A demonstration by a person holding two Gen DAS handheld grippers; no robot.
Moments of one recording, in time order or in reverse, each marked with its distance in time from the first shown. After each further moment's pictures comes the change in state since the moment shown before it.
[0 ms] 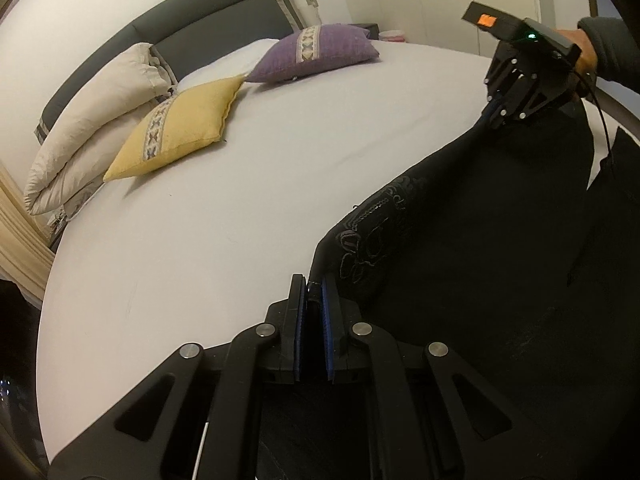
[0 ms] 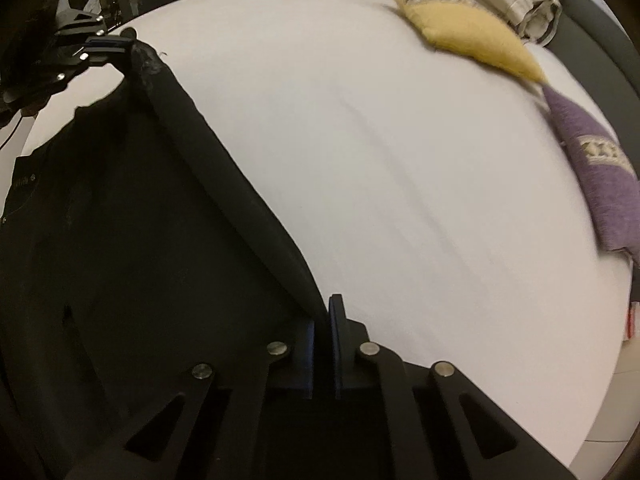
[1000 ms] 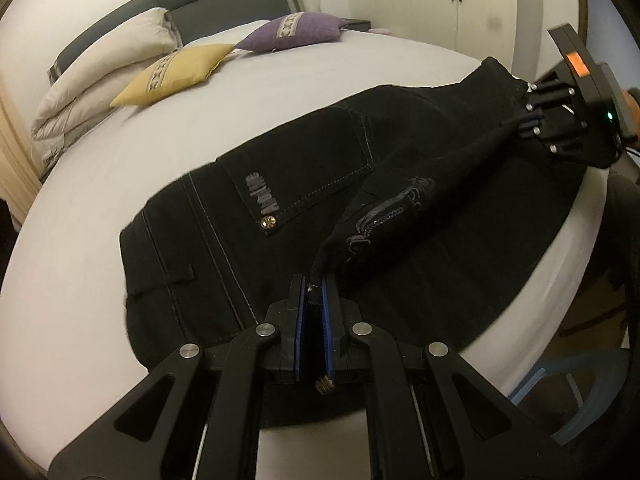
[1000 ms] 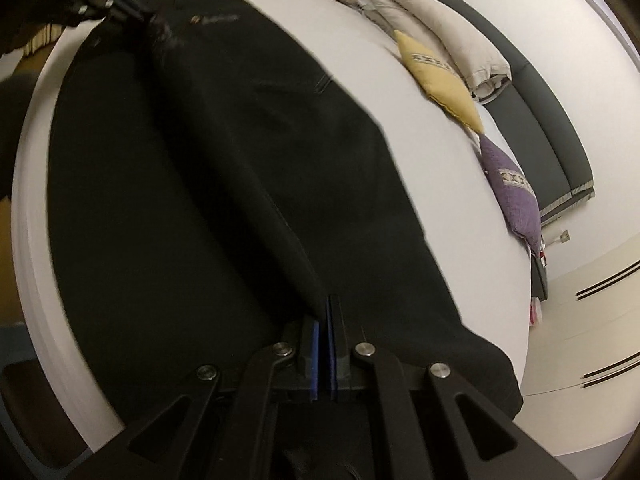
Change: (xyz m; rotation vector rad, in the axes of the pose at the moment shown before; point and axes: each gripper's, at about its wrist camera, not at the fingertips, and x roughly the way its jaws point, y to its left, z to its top) left arm -0.167 -0.164 -0.193 -0.149 0.036 -0.077; right arm -0.046 0.281 -0.133 -0.121 -0.026 -0.456
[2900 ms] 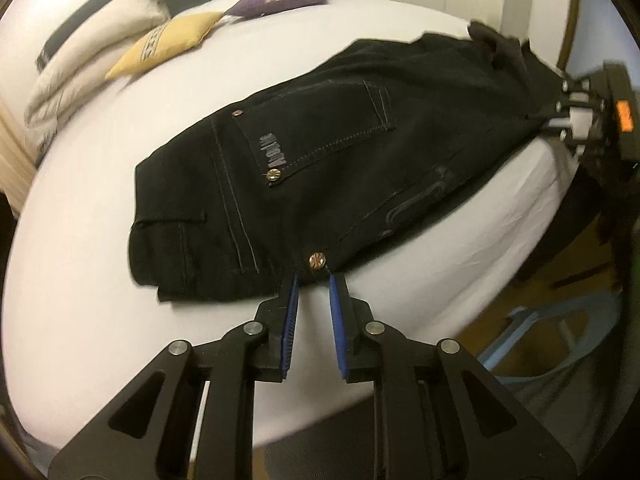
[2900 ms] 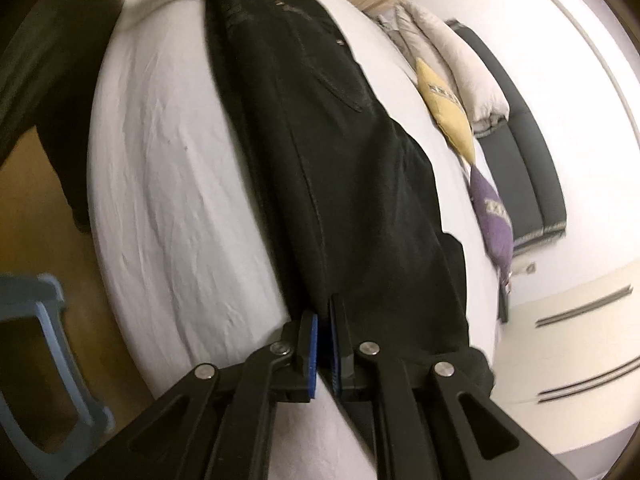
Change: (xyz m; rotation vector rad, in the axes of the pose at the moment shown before) left arm -0.030 0.011 -0.026 0.011 0.146 -0.033; right arm -0.050 0.113 -0.019 -0.107 -0.003 -0.134
